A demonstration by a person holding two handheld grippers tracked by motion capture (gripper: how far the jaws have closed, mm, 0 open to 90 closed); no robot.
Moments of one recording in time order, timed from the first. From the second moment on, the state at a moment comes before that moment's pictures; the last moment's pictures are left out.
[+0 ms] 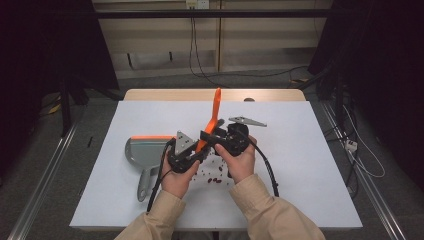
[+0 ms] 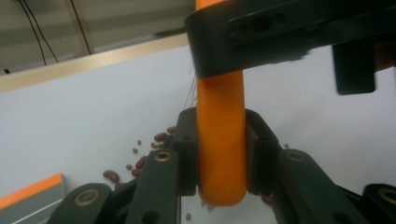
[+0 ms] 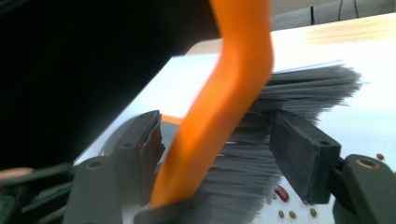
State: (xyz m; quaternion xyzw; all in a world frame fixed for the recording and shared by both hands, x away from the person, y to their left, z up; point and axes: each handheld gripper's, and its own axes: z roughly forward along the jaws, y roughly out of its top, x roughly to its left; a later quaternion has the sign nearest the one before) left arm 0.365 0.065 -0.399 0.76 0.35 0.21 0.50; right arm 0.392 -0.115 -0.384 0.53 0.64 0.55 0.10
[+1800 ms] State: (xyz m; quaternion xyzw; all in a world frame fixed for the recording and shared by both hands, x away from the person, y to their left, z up) left arm 0.377 0.107 -0.382 0.77 0.34 0.17 0.51; right arm 0.407 -0.228 -0.371 0.53 0.72 0.43 0.11
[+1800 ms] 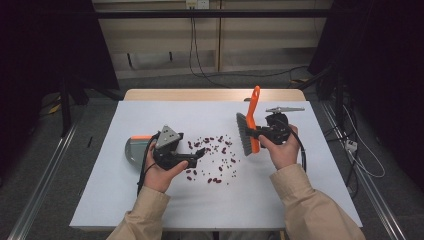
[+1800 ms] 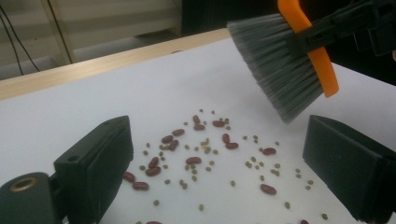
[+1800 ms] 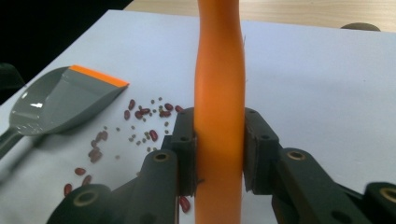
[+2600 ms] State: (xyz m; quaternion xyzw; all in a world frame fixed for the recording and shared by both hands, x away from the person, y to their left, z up) left arm 0.375 0.151 -0.380 0.78 0.31 0.15 0.53; right arm 0.406 -0.255 -0.376 0.53 0.74 0.39 0.12
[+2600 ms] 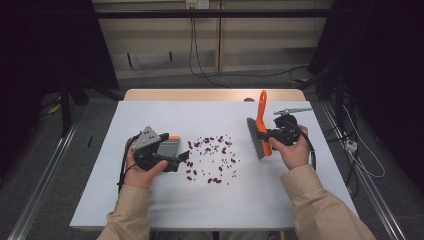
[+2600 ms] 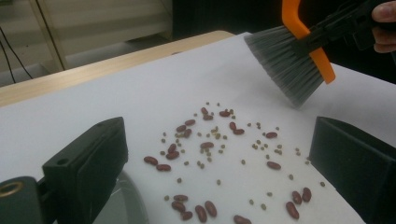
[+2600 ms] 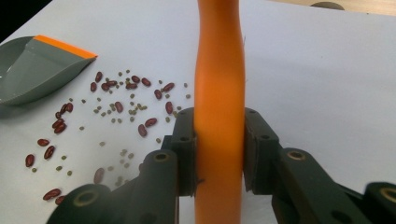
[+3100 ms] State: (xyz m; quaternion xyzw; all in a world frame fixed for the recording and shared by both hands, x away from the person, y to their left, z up) left arm 0.376 0.174 -0.387 0.78 0.32 0.15 0.52; right arm 0.407 -0.264 -0.381 0.54 0.75 0.37 0.12
